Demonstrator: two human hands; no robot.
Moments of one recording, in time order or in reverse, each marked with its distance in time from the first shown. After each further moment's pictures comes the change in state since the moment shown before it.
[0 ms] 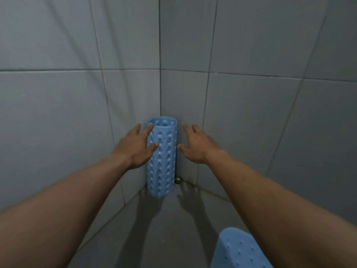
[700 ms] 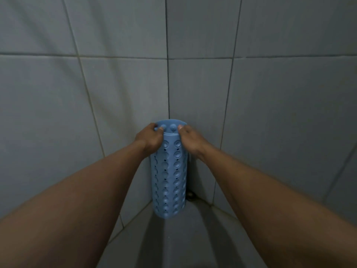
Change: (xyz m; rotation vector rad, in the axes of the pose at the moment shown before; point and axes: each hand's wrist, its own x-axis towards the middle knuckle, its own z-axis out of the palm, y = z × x) left_hand 0.144 -0.004 0.059 -0.508 0.036 -0.378; right_hand 0.151 0.011 0.064 0.751 -0.042 0.109
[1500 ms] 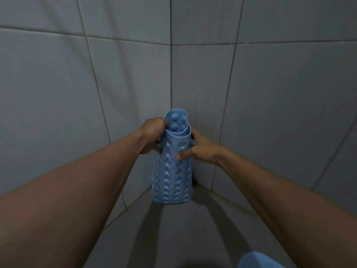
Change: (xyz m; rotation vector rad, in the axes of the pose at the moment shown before) left_hand -0.063 0.009 -0.001 -0.437 -0.198 -0.115; right_hand -0.058 0.039 -0.011 0.183 -0.315 -0.096
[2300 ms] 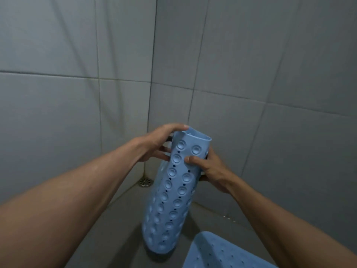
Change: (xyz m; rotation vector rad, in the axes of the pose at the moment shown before) left_hand -0.181 0.081 0.011 -0.001 -0.416 0.162; right_hand -0.216 -0.082 0.000 0.115 0.371 -0.025
